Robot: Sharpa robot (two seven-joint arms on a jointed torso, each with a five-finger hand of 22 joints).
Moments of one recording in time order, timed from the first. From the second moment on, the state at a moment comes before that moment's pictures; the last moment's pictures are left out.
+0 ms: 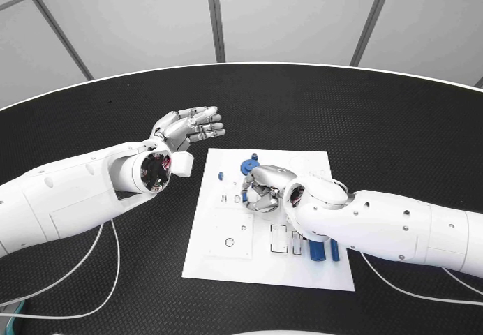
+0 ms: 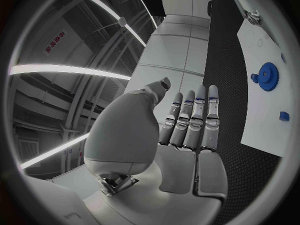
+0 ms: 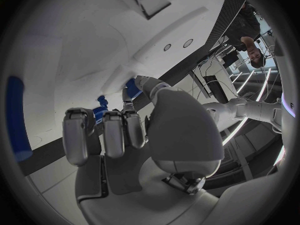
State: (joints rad) left arm 1.30 -0.78 -0.06 1.41 0.19 -0.25 0.35; left_hand 1.40 -0.15 0.45 0.12 0.05 0.85 0.22 0.21 0.15 0.99 0.20 0.07 0.07 0.93 0.16 0.27 0.21 0.16 0.85 0.28 0.29 0.12; right arm 1.18 -0.57 -0.08 1.49 -1.49 -0.29 -0.31; right_hand 1.32 -0.19 0.49 0.13 0.33 0.93 0.15 0.23 0.39 1.46 0.06 1.51 1.31 1.47 -0.02 1.57 1.31 0.02 1.47 0.08 1.54 1.31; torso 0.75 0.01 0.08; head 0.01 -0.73
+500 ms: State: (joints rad) left arm 1.30 -0.78 -0.06 1.41 0.19 -0.25 0.35; left_hand 1.40 -0.15 0.45 0.12 0.05 0.85 0.22 0.21 0.15 0.99 0.20 0.07 0.07 0.93 0.16 0.27 0.21 0.16 0.85 0.28 0.29 0.12; right arm 1.18 -0.57 -0.08 1.49 -1.49 -0.29 -0.31; right_hand 1.30 -0.21 0.49 0.13 0.32 0.88 0.17 0.20 0.37 1.47 0.08 1.48 1.31 1.47 -0.01 1.57 1.31 0.02 1.47 0.10 1.53 1.31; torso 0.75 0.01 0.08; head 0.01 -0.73
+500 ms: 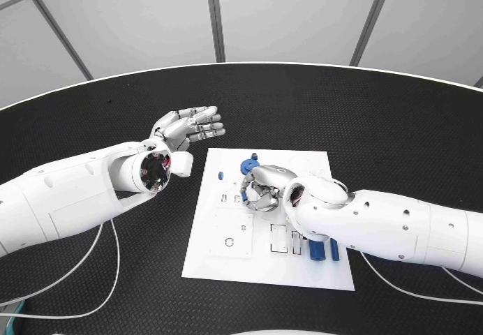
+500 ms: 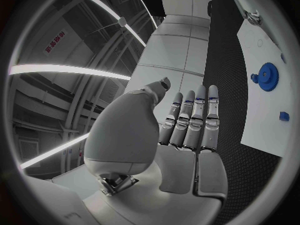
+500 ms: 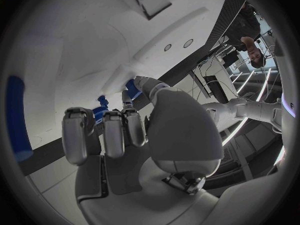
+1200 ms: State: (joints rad) left arm 1.30 -0.78 -0.06 1.40 0.18 -0.25 0.34; left_hand 1.40 -0.15 0.45 0.12 0.05 0.85 0.22 0.21 0.15 0.99 0.20 0.07 0.07 0.92 0.16 0.27 0.21 0.16 0.85 0.28 0.29 0.12; right arm 1.18 -0.60 -0.08 1.53 -1.49 -0.37 -0.26; right_hand 1.27 -0.24 0.43 0.15 0.29 0.84 0.18 0.19 0.36 1.47 0.08 1.46 1.31 1.46 0.01 1.57 1.31 0.02 1.47 0.10 1.52 1.31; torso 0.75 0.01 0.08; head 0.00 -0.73
